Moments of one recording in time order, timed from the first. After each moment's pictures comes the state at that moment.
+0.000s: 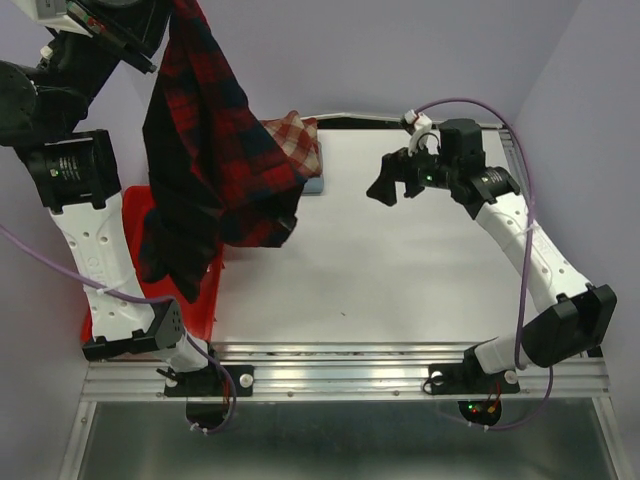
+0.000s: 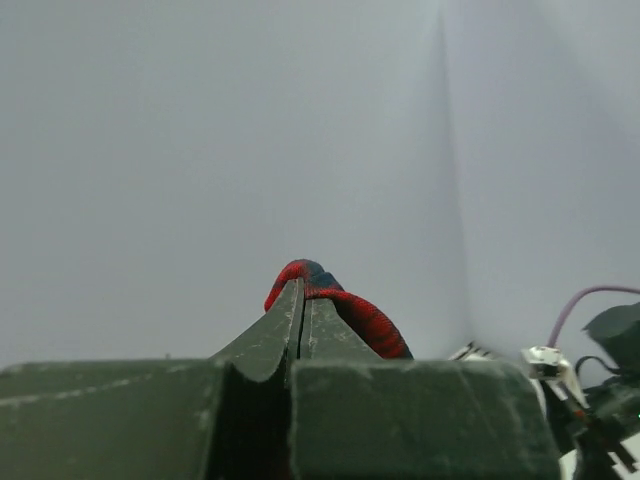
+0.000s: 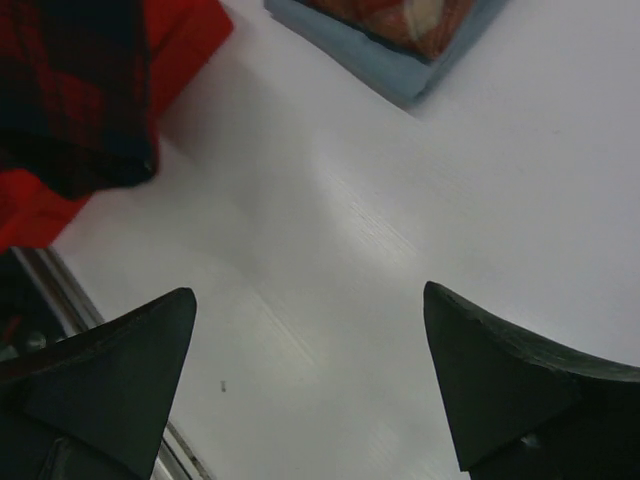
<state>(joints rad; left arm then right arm) 0.14 1.52 2.40 -0.07 0.77 -0.39 0.34 1.44 1.45 -0.56 -0.46 0.00</state>
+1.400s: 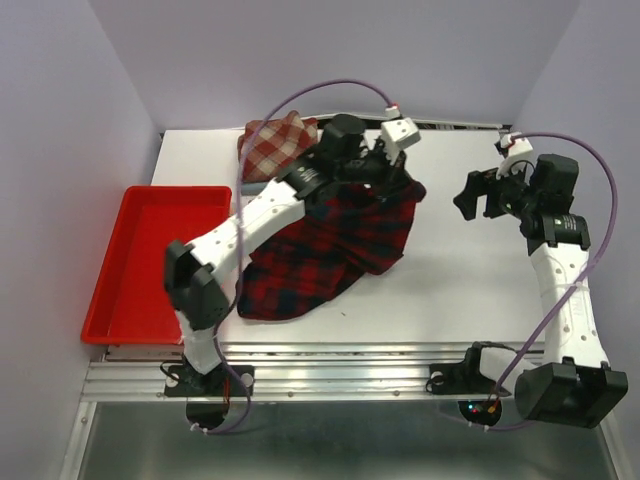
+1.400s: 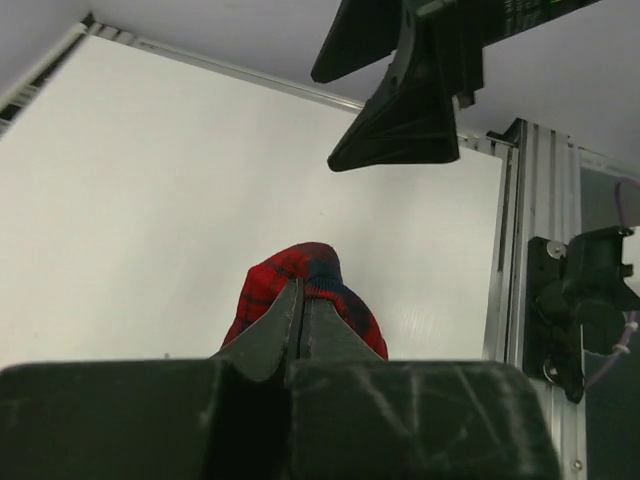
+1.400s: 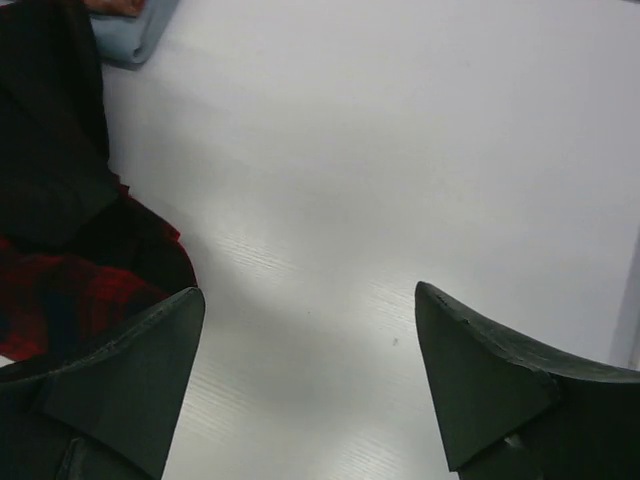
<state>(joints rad) -0.77 1.67 1.72 -0.28 0.54 0.01 -0.11 1.10 1.18 -0.56 -0.49 -0.17</state>
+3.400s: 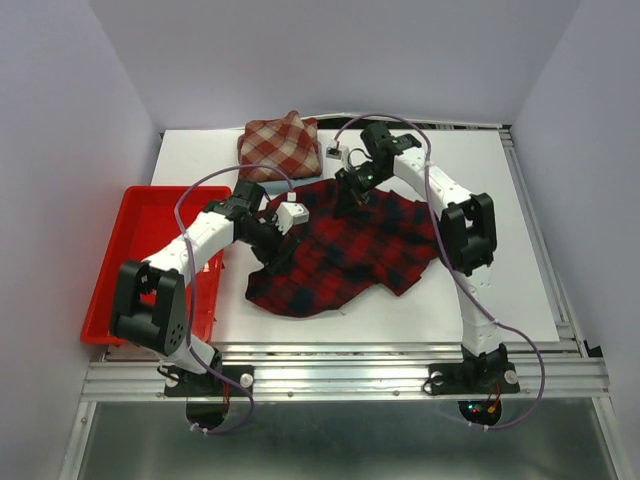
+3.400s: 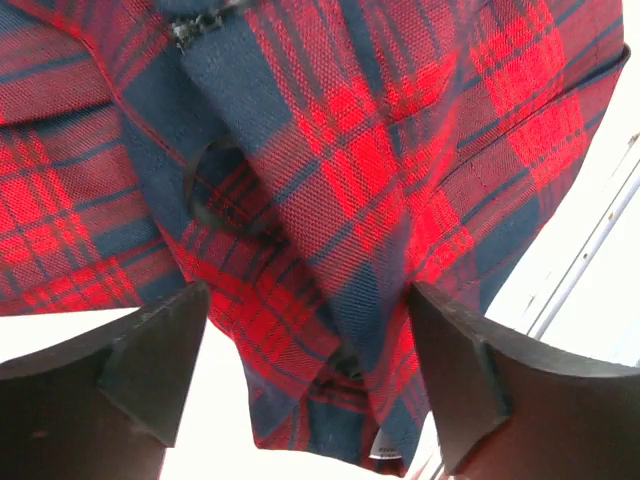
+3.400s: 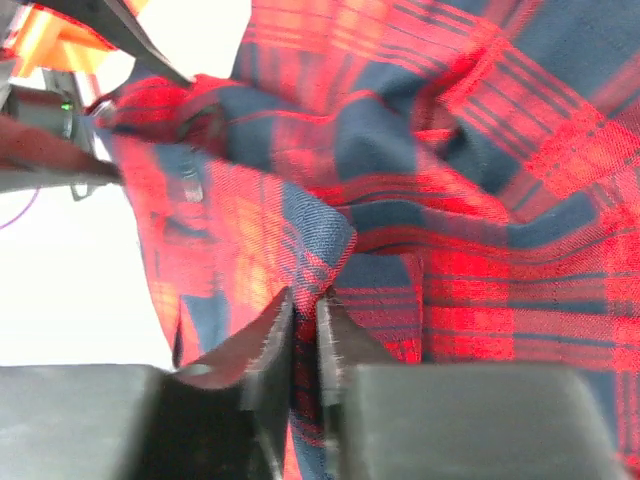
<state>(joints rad) -0.34 1.52 1.04 -0.73 0.55 0.55 0.42 2.30 2.13 -1.05 -0.90 -0.36</state>
